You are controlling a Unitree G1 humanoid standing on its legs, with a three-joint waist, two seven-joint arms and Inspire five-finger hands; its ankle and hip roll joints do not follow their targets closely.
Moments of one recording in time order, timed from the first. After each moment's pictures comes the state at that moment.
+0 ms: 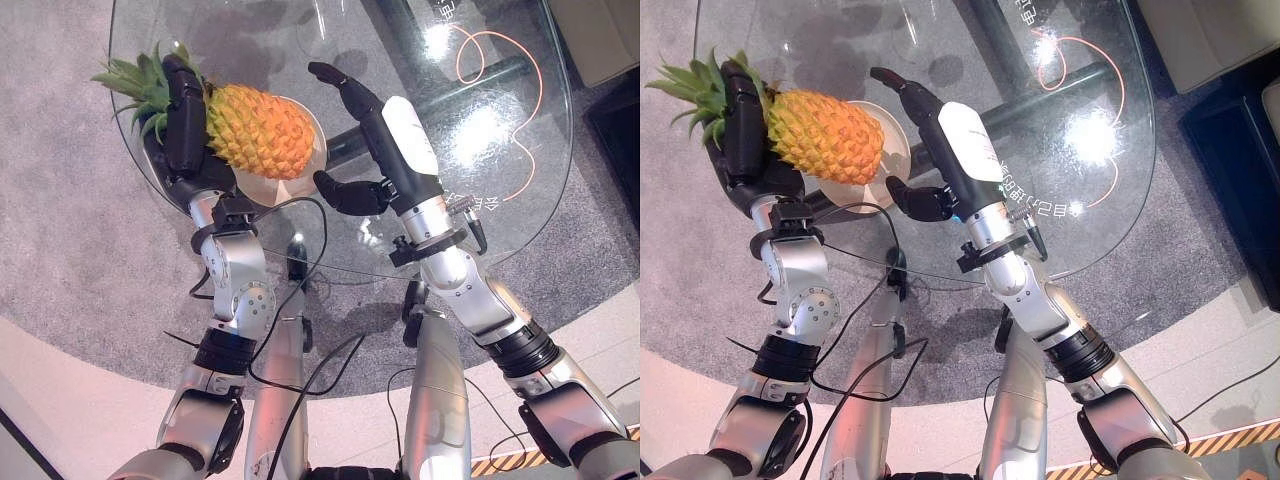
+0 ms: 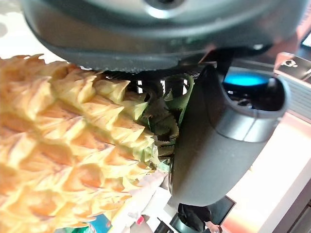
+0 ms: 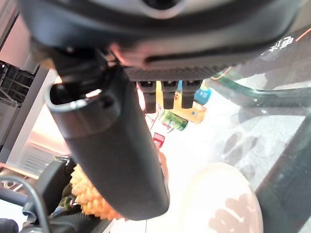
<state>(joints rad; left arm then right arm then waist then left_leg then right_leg) -0.64 0.18 -0.13 0.10 -0.87 -0.61 0.55 -0.69 -0.46 0.46 0.00 -0.30 -0.11 -0.28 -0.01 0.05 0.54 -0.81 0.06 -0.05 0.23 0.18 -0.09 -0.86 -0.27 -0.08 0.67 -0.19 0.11</state>
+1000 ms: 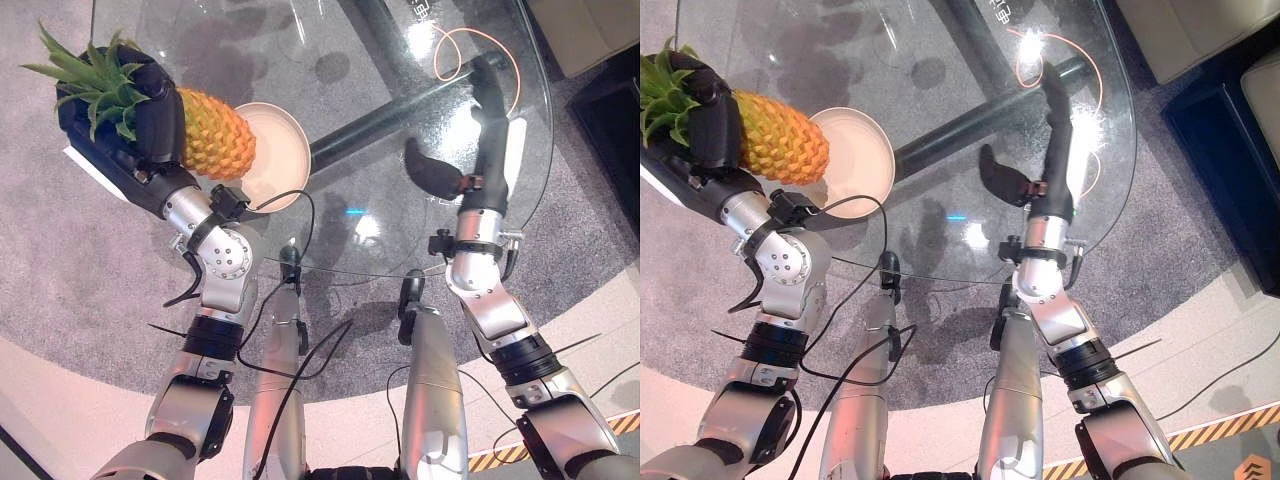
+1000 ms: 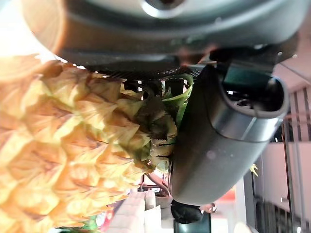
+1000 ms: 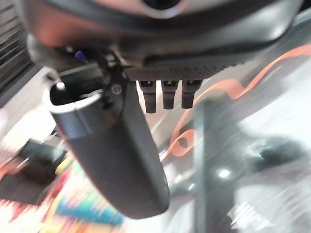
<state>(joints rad) -0.71 0.27 -0.09 0.31 -0.17 -0.62 1.04 -0.56 -0.43 0.23 0.22 0.10 -0.14 -0.72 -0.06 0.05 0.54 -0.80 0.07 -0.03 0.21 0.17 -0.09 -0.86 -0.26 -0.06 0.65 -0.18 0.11</state>
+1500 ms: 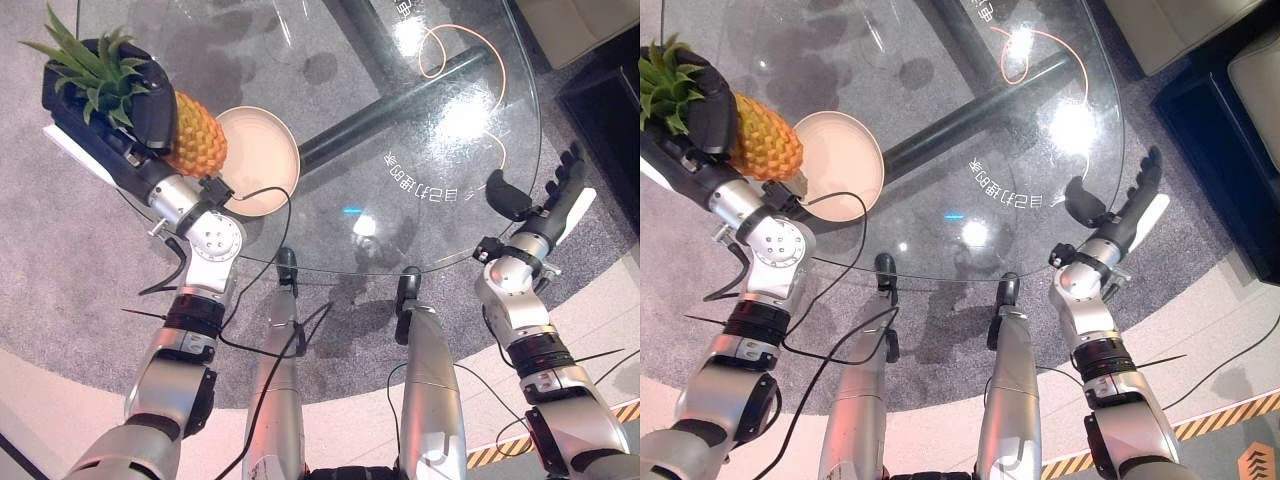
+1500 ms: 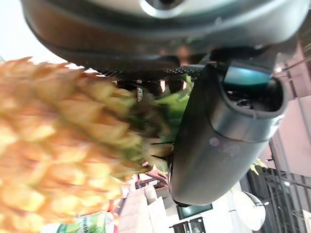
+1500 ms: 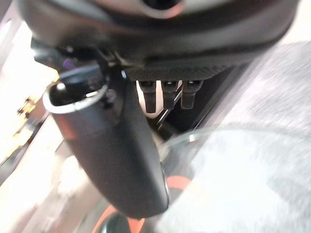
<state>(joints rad) -0.84 0.42 -0.11 0.55 -0.11 -0.64 1.08 -0.63 -0.48 0.10 0.62 0.49 -0.23 -0.88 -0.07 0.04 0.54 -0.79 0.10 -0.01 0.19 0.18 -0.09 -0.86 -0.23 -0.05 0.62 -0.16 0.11</state>
